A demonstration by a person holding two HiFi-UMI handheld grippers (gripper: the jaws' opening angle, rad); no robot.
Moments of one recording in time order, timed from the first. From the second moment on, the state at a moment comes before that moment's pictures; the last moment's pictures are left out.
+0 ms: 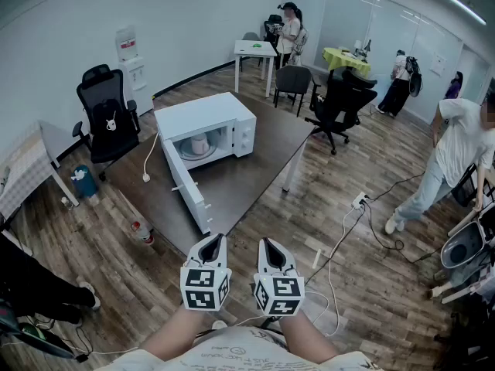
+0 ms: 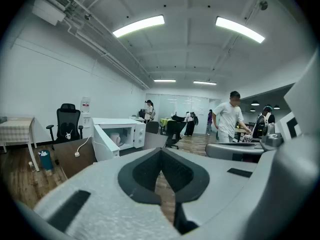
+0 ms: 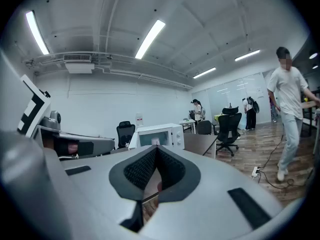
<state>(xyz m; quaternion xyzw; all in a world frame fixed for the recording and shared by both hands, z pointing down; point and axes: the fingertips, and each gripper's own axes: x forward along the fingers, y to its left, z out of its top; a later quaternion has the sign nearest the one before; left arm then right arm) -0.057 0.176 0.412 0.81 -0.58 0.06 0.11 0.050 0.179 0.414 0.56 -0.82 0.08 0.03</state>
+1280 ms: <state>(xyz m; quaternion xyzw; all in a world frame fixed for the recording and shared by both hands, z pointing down) 0.079 0.182 0.419 0.82 -0.57 0.07 0.10 0.164 0.203 0.429 0.54 -0.84 0.09 0.02</state>
